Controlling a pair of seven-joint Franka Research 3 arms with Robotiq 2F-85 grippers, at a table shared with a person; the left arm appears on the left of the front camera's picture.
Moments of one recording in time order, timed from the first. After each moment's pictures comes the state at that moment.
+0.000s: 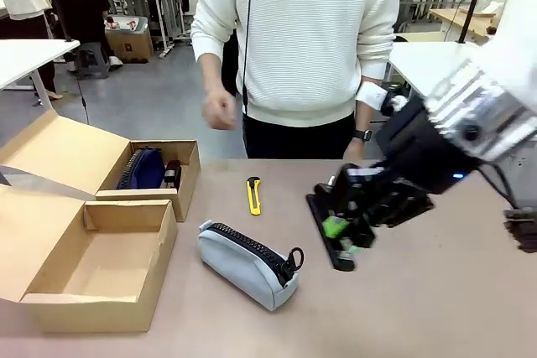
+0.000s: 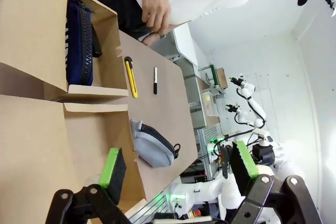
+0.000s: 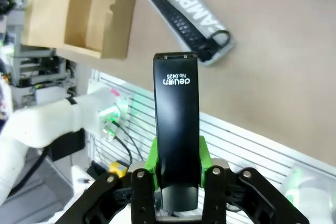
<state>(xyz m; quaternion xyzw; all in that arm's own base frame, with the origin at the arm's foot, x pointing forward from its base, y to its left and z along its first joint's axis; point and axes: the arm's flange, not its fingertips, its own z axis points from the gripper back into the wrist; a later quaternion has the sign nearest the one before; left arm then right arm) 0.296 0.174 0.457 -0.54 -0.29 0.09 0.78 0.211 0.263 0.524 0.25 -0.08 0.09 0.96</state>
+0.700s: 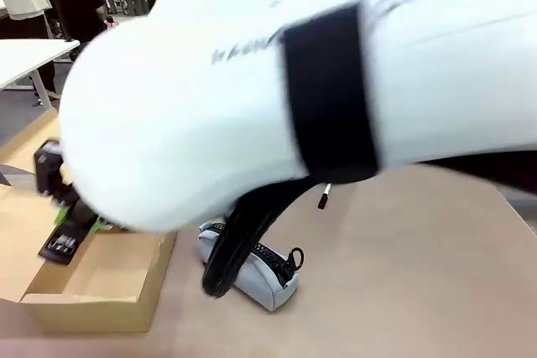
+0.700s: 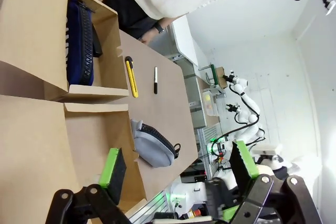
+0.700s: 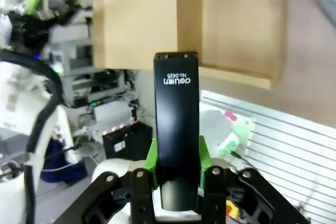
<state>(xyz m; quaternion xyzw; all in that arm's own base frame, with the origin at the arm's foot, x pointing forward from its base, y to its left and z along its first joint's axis) 0.297 0.174 0.457 -0.54 -0.29 0.09 0.78 0.212 0.550 0.512 0.34 -0.03 0.00 0.94</state>
